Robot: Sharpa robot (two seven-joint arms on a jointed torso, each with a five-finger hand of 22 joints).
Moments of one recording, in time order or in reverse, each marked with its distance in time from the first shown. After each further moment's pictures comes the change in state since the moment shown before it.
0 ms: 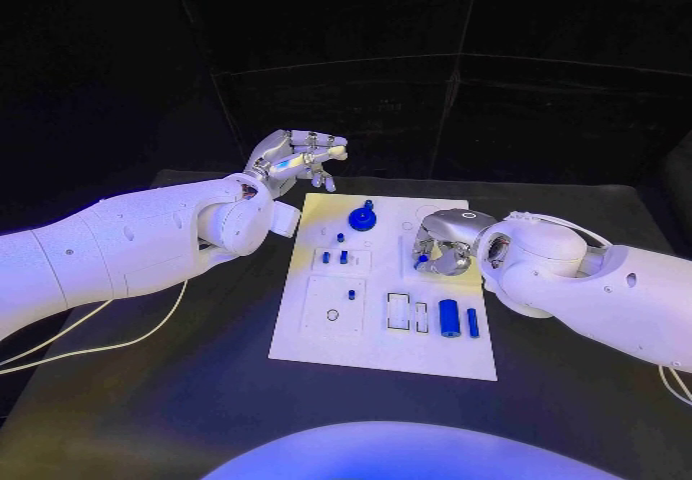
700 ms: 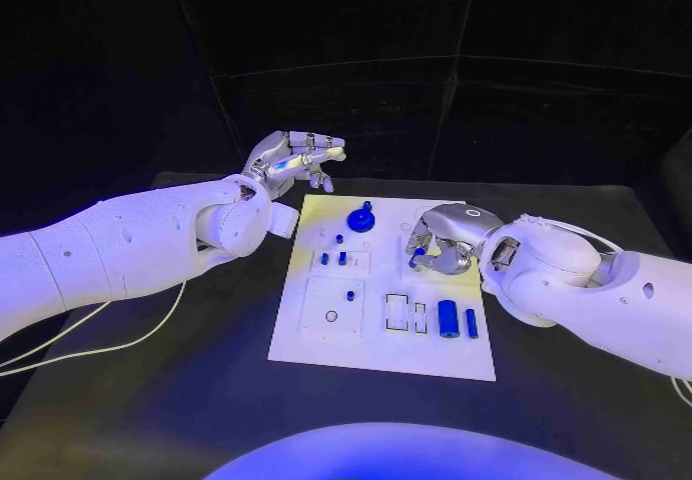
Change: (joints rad) left arm 0.000 -0.002 0.000 -0.002 0.000 0.000 0.000; left_hand 0.000 0.000 0.000 0.000 0.000 0.000 0.000 0.000 0.000 0.000 0.000 0.000 0.000 0.000 0.000 0.000 0.000 0.000 0.000 0.000 0.000 0.000; right arm -0.001 -0.046 0.001 0.085 -0.008 -0.123 0.022; right_hand 0.037 -0.002 0.124 -0.054 -0.024 0.026 0.002 0.008 -0.003 0.031 0.022 0.012 0.022 0.005 -0.005 0.035 0.040 0.000 0.013 -0.013 0.037 0.047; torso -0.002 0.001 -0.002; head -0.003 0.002
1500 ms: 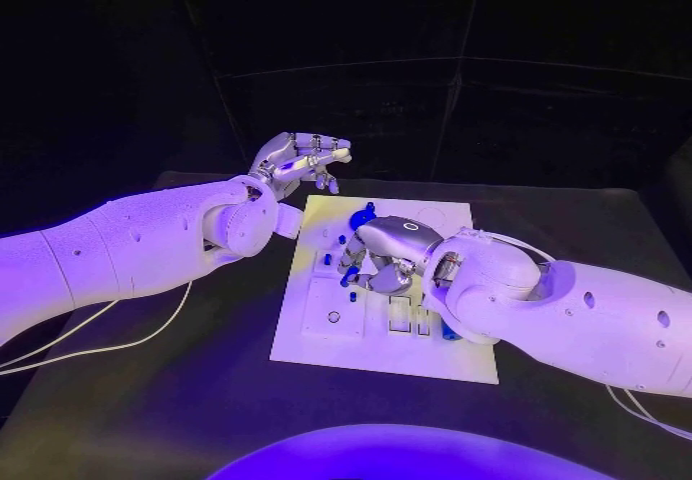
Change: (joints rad) left arm 0.000 0.016 0.000 -0.009 0.000 0.000 0.000; left_hand 0.000 0.000 0.000 0.000 0.000 0.000 0.000 0.000 0.000 0.000 0.000 0.000 0.000 0.000 0.000 0.000 0.000 0.000 0.000 0.000 0.000 -0.001; right arm -0.019 0.167 -0.002 0.042 0.069 -0.041 0.075; right_hand -0.006 -0.014 0.020 -0.007 0.004 -0.010 0.004 -0.005 -0.002 0.000 0.000 -0.001 0.002 0.000 0.000 0.012 0.010 0.000 0.007 0.000 0.008 0.007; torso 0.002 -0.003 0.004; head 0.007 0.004
